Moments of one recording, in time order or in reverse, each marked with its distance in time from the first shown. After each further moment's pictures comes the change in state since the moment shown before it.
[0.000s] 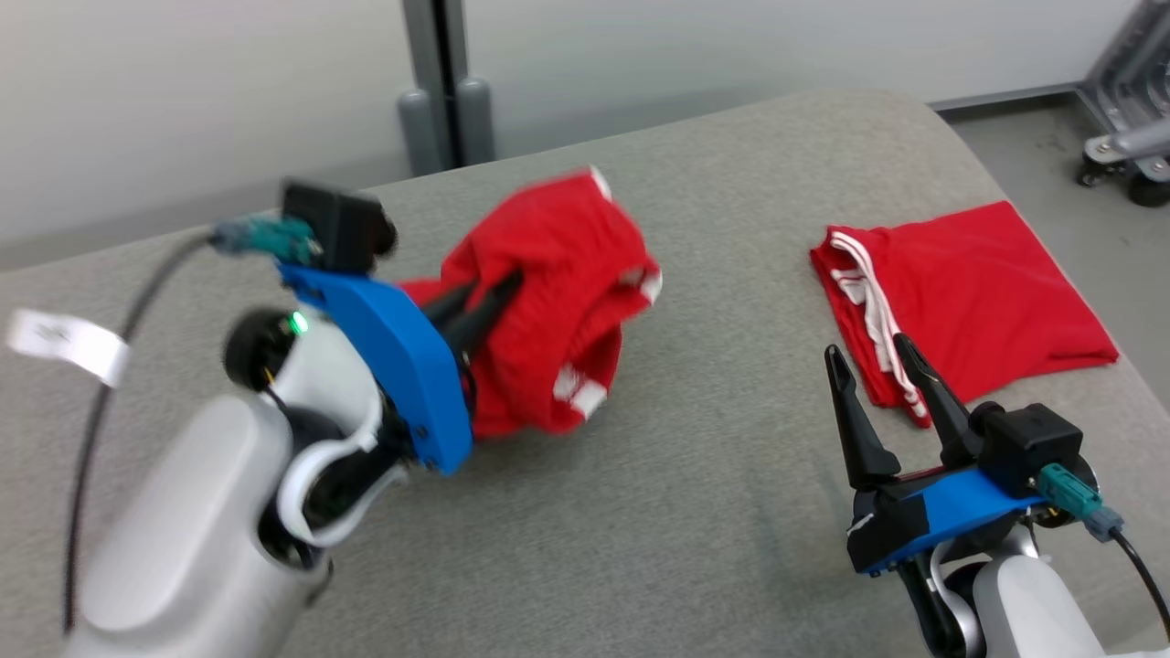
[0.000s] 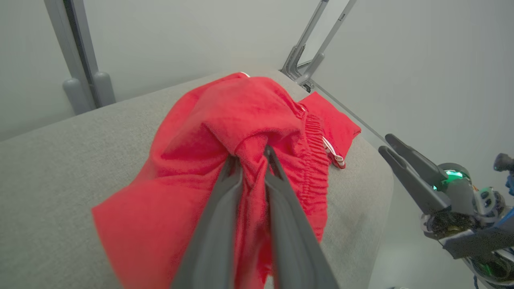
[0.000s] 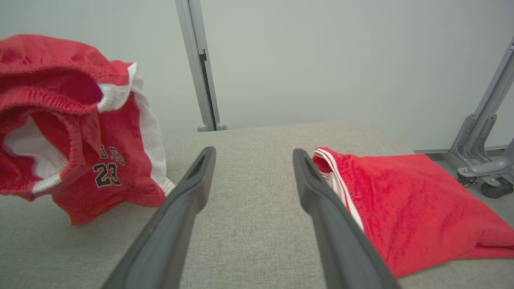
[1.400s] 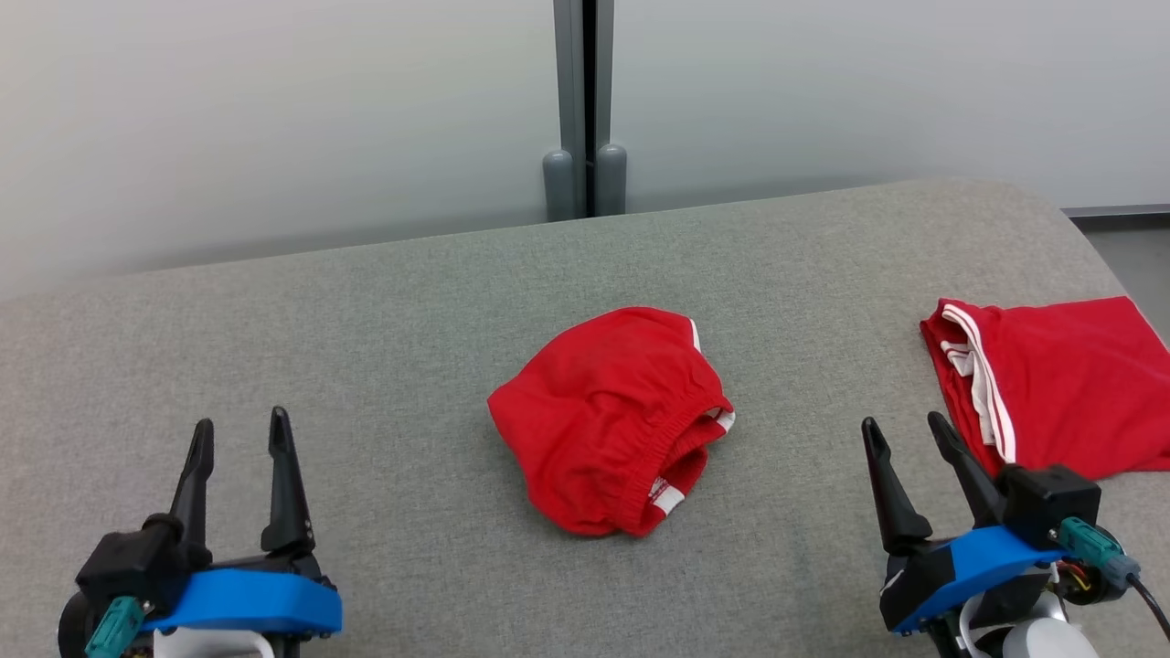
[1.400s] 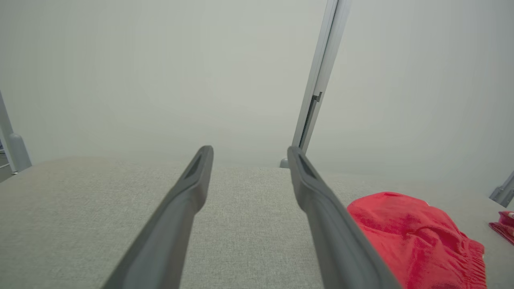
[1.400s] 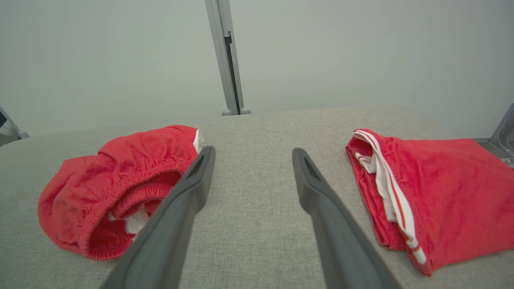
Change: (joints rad) left arm 0.529 -0.079 0.258 0.158 0.354 0.147 -0.862; right arm 0.107 0.001 -0.070 0.015 0.001 0.000 0.038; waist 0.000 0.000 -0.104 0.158
